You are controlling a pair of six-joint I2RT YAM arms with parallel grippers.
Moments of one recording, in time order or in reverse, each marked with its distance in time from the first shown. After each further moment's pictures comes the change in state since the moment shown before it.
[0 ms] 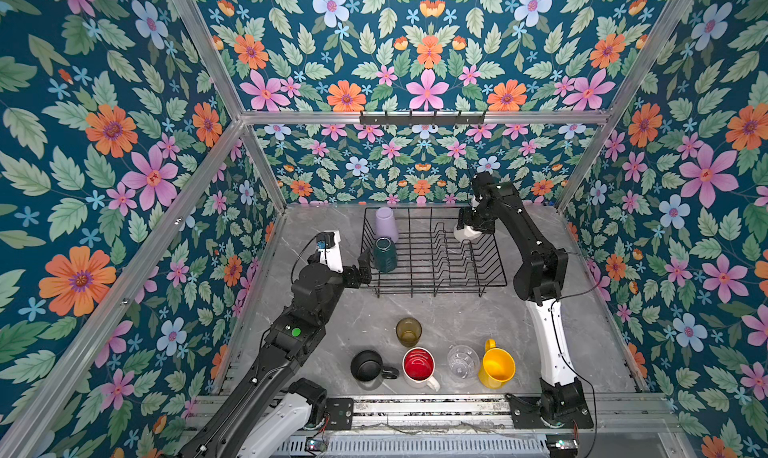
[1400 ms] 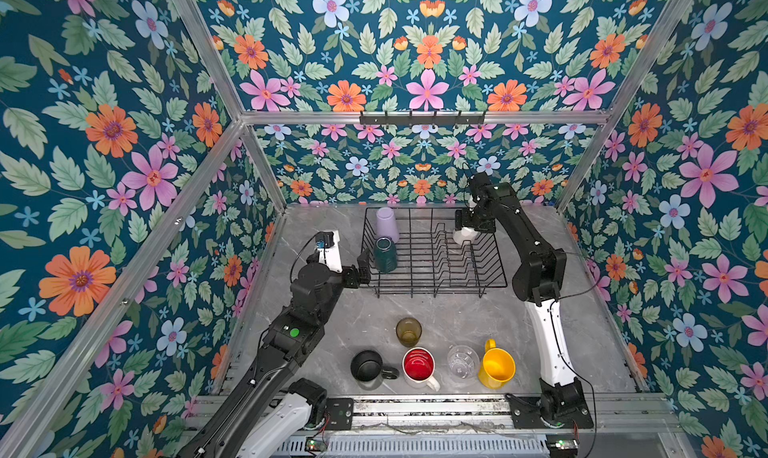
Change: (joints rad) left arm 0.000 -0.008 0.015 -0.030 -0.005 0.000; right arm 0.017 -0.016 -0.012 0.010 0.034 -0.071
